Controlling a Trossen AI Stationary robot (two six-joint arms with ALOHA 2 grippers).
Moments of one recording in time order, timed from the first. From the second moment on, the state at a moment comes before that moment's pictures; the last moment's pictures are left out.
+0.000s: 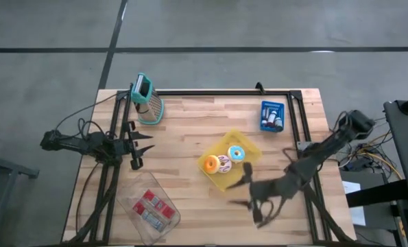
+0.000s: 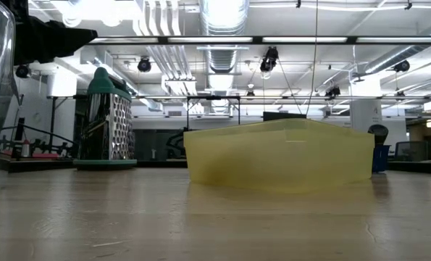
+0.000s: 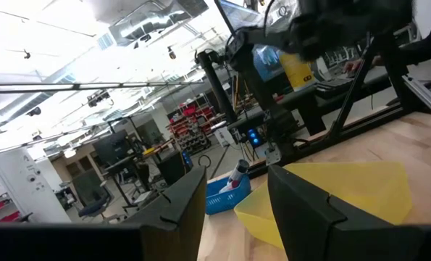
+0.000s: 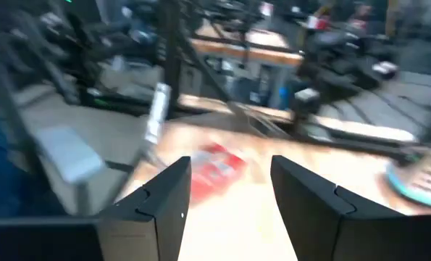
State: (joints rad) left arm -0.20 0.02 0.01 0.22 -0.29 0.56; right arm 0.67 1.42 0.94 0.31 0.49 0.04
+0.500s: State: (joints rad) left arm -0.20 0.02 0.01 0.22 -0.29 0.56; right arm 0.61 0.84 0.38 0.52 0.61 -0.05
